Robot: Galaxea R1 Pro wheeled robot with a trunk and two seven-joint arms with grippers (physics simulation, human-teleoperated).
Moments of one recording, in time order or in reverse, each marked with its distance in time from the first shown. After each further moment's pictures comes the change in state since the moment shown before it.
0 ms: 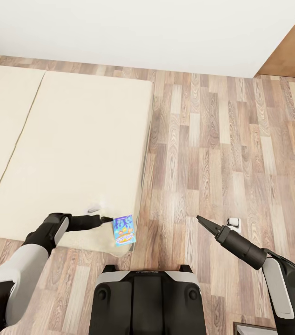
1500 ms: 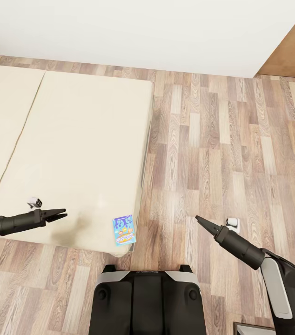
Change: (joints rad) left arm 0.026 0.374 0.020 0.010 0.113 0.017 -0.830; right arm 0.000 0.009 0.004 0.001 0.003 -0.006 -0.010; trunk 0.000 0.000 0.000
